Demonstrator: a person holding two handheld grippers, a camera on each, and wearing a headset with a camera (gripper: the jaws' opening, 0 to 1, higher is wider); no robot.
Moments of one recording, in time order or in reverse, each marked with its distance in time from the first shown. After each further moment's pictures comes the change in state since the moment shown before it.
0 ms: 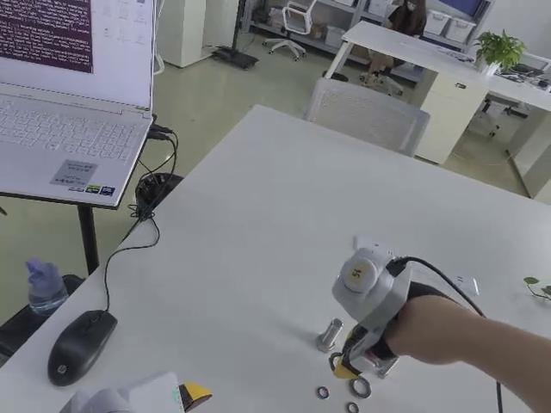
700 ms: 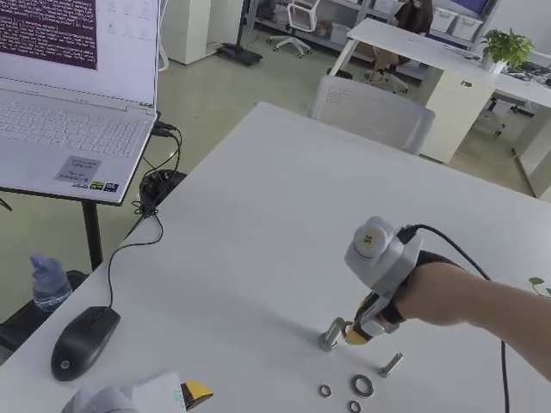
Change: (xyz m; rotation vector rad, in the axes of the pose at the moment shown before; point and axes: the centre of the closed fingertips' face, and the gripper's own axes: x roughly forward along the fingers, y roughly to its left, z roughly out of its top) left arm 0.001 0.001 -0.005 -0.001 0.011 0.009; right arm -0.010 -0.044 0.010 0.020 0.008 -0.031
